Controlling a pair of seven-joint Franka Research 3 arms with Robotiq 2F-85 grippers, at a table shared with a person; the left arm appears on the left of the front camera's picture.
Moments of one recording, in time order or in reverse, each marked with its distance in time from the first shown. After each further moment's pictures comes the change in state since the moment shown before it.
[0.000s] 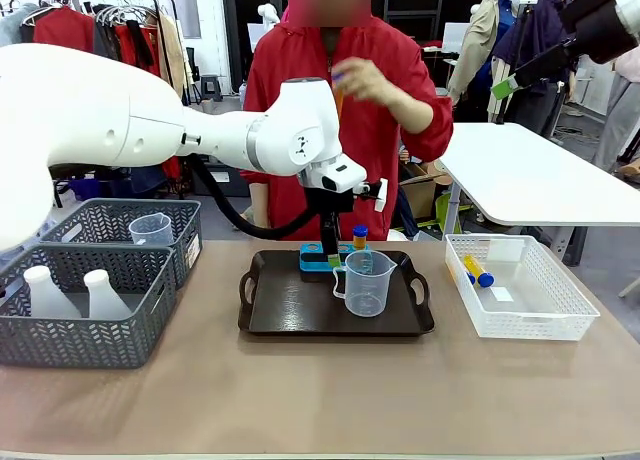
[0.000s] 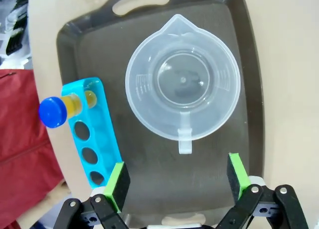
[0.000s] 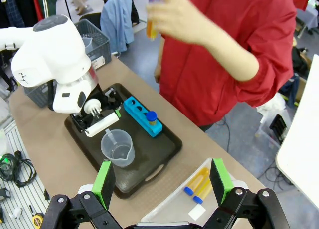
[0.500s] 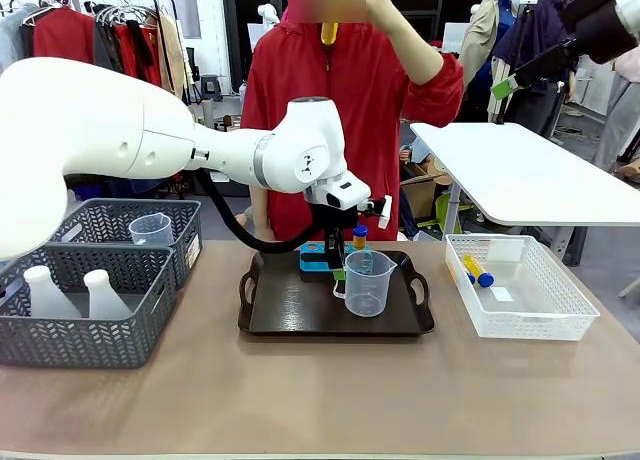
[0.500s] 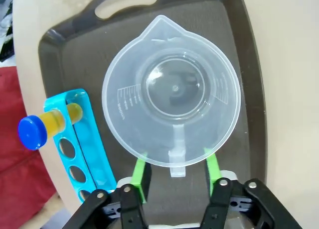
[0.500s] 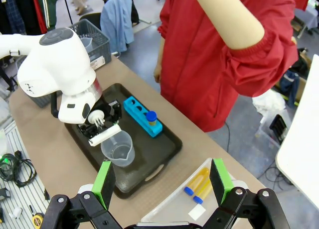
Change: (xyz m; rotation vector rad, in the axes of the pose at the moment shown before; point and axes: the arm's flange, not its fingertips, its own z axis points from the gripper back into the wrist) left arm 0.005 -0.003 -0.032 -0.019 -0.001 -0.030; right arm 0.000 0.000 0.000 0.000 0.000 0.000
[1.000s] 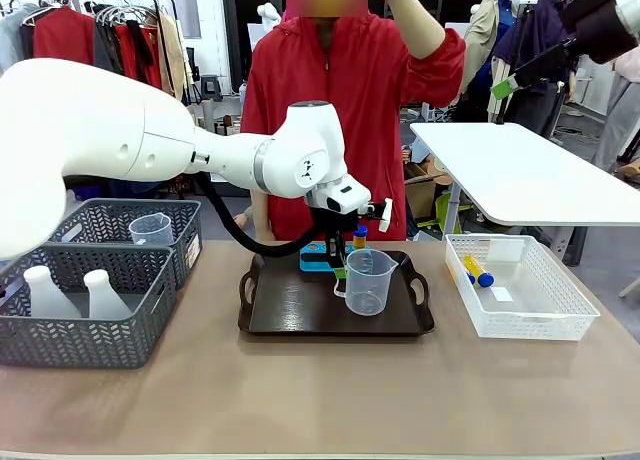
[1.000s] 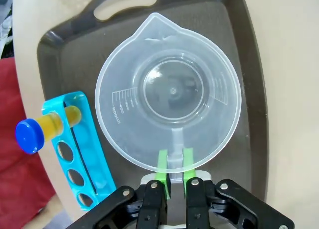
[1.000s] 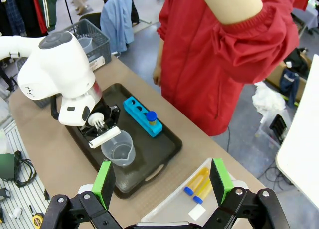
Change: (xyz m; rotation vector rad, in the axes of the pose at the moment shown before) left arm 0.000 -0.003 -0.008 0.005 -0.004 -0.004; right arm 0.000 0.000 0.000 0.000 0.000 0.000
